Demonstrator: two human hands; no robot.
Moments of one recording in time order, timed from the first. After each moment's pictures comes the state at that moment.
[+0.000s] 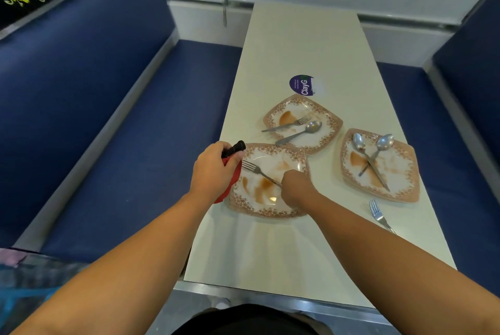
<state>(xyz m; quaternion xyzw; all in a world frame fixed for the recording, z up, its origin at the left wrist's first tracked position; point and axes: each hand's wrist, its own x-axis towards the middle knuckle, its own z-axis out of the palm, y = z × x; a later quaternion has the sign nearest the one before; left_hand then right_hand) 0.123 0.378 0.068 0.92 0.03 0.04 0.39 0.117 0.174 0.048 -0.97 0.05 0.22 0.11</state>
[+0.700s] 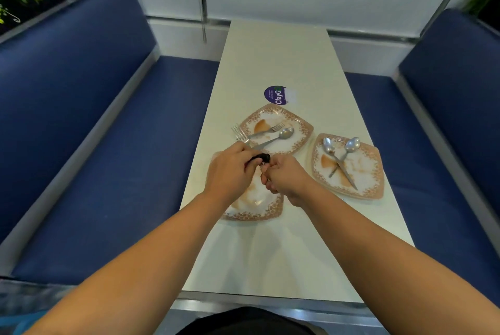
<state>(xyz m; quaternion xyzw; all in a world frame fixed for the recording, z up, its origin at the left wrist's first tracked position) 0.115 0.295 0.092 0.92 -0.18 0.13 0.32 0.090 0.143 0.128 -0.76 0.13 0.17 0.61</state>
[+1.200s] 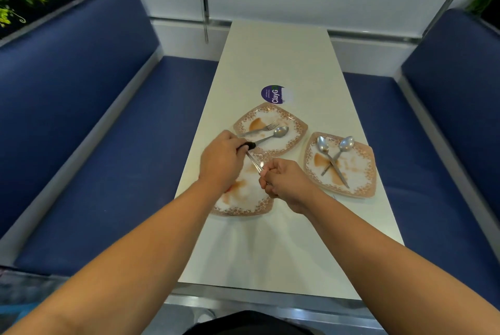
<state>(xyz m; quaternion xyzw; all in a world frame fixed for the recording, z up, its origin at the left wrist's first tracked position) 0.120 0.278 0.111 0.95 -0.10 0.12 0.27 0.065 0.117 0.129 -0.73 0.11 0.17 0.66</state>
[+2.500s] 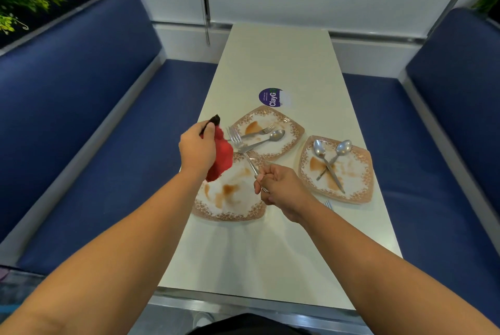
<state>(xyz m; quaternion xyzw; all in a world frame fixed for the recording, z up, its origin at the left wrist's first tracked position) 0.142 0.285 0.130 0.83 0.13 0.12 0.53 0.062 0.097 0.119 -0.70 0.07 0.18 0.69</state>
